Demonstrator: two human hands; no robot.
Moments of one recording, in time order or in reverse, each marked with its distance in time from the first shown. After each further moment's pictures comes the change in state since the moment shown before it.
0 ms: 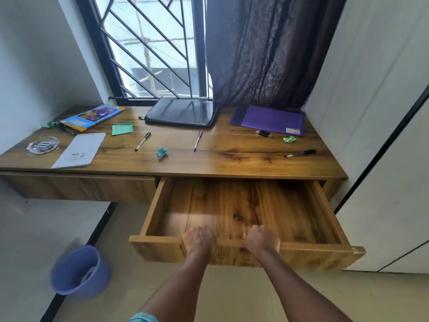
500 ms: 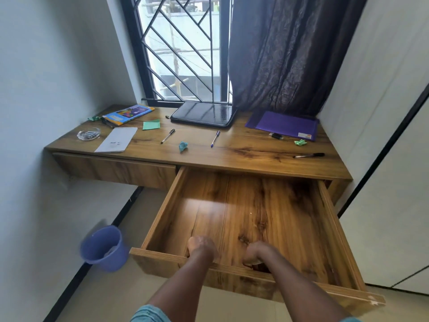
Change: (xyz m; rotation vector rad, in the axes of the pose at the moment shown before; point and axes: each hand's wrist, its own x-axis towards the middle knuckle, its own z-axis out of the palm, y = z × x) left_hand -0.086 -0.009 0.014 0.185 -0.221 -0.035; right_hand -0.068 0.009 0.001 -0.222 -0.680 -0.136
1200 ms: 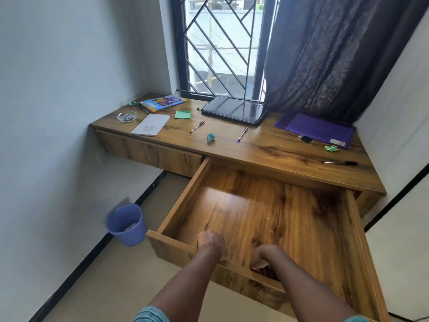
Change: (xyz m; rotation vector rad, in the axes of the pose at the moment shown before) left_hand -0.037 -0.014 0.009 -0.060 -0.038 -0.034; right_hand -0.019 -0.019 0.017 -0.236 -0.072 -0.084
